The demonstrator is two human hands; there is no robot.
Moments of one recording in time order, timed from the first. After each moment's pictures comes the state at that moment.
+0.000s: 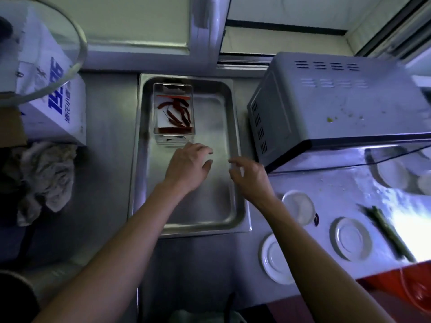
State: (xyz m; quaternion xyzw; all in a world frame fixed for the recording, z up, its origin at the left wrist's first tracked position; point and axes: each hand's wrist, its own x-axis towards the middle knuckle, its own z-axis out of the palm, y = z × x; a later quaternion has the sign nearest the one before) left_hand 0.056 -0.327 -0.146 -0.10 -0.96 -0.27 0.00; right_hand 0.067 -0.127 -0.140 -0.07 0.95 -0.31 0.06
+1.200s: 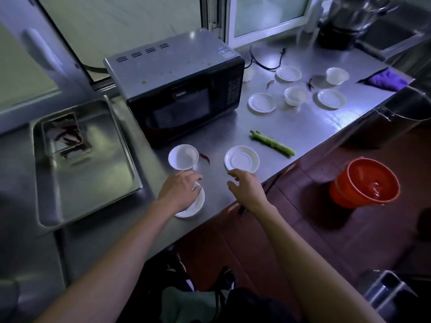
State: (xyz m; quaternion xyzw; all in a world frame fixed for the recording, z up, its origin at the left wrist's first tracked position) left_hand 0.274 -0.025 -0.122 -0.29 -0.95 -0.12 -0.09; right_hand 0.351 0.185 -0.133 0.14 0.92 -0.36 0.00
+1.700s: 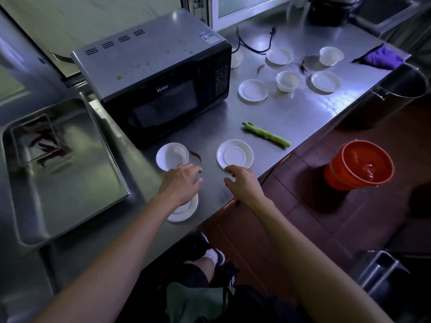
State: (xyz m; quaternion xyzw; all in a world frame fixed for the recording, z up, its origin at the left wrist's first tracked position) left_hand 0.243 0.010 -0.134 -0.30 -0.94 -0.13 -0.13; right_hand 0.329 0.203 -0.158 0.16 0.92 -0.36 0.02
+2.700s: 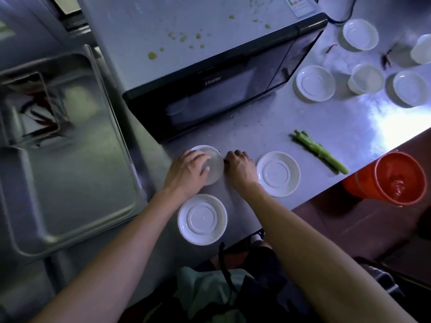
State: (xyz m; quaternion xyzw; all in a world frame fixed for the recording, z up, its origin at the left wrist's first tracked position) left_hand 0.116 -0.031 -0.187 -0.24 -0.94 -0.23 -0.11; right_hand 0.142 0.145 -0.239 0.12 0.96 -0.19 0.14
